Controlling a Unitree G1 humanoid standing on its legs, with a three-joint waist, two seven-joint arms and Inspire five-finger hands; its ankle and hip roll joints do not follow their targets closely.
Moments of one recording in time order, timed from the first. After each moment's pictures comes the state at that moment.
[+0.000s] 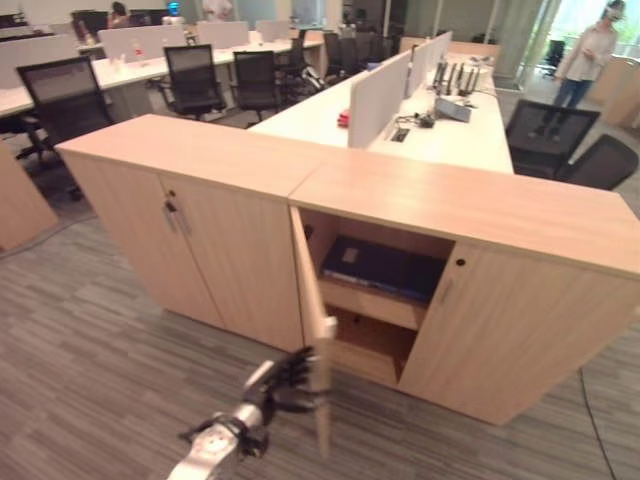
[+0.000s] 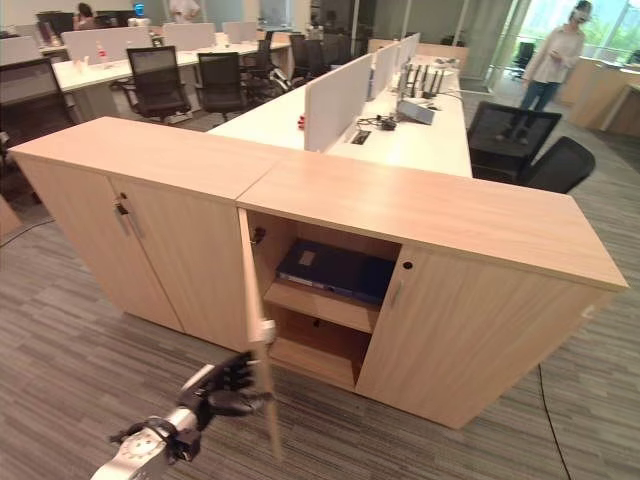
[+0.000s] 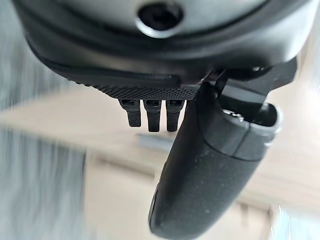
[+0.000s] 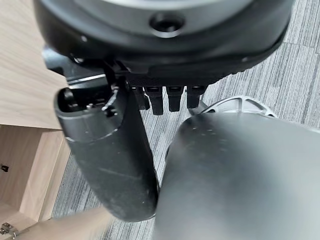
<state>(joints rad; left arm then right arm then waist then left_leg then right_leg) 0.03 0.49 -0.55 0.17 -0.60 0.08 -0.22 -0.01 -0.19 0.18 1.35 0.15 0.05 0.02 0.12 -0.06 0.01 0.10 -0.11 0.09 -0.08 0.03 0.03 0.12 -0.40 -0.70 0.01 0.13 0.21</state>
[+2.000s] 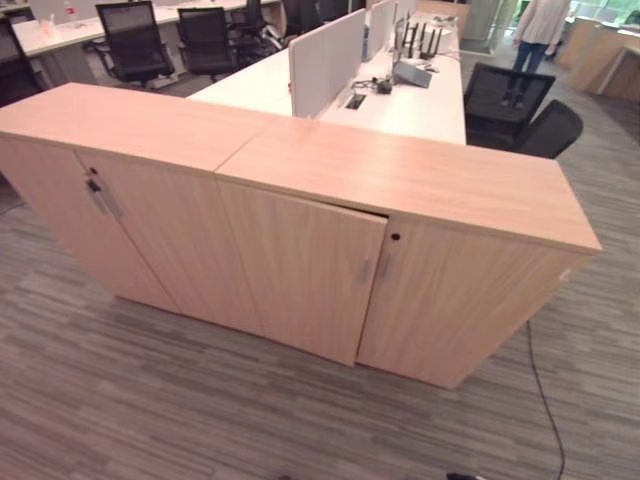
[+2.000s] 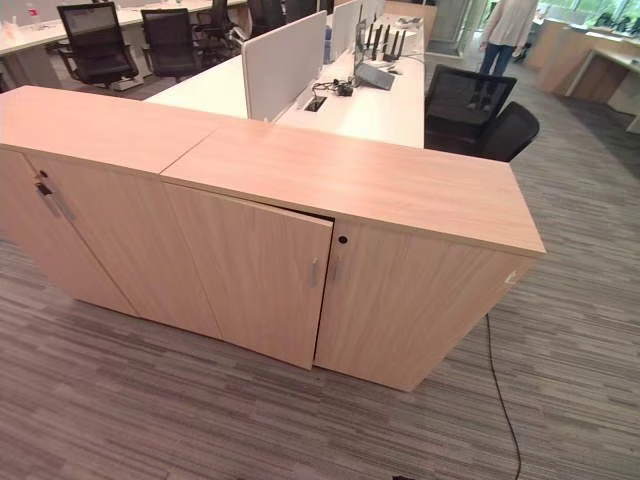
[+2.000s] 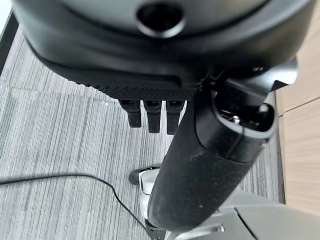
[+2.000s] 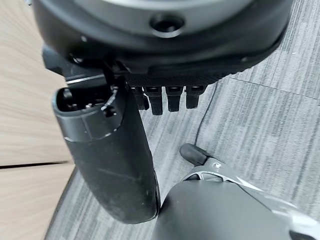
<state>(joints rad) 0.05 0.27 -0.20 1.31 -0.07 -0.07 0.06 -0.04 -0.25 0.27 1.33 0.20 -0.04 0.01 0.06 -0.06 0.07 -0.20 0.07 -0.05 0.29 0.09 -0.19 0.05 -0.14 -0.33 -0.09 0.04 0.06</state>
